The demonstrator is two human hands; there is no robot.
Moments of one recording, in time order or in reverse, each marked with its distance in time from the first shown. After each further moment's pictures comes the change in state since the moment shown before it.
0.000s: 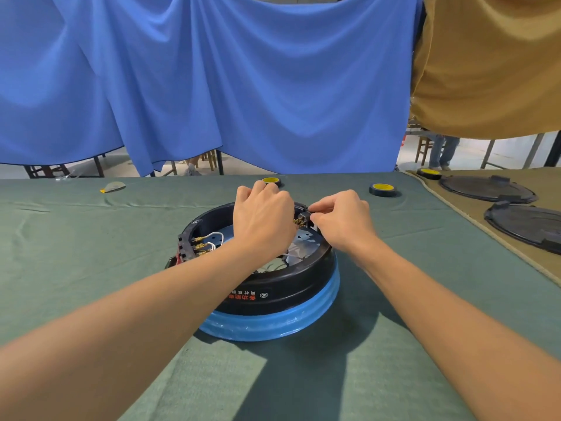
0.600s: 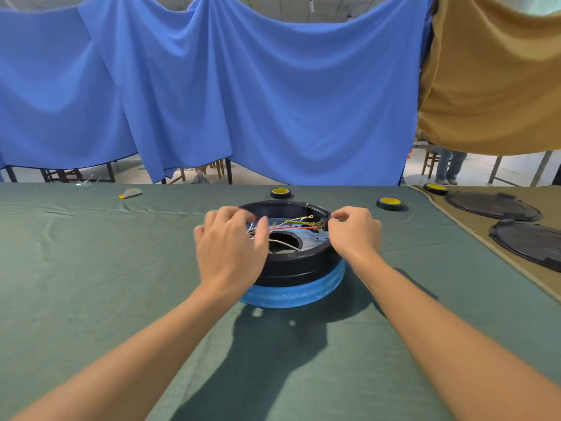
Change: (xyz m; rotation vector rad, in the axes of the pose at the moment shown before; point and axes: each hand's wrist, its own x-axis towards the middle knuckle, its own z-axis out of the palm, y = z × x) left_hand -0.049 -0.044 -0.011 -0.354 0.265 -0.347; right_hand 0.003 -0.002 0.008 -0.006 0.157 0.155
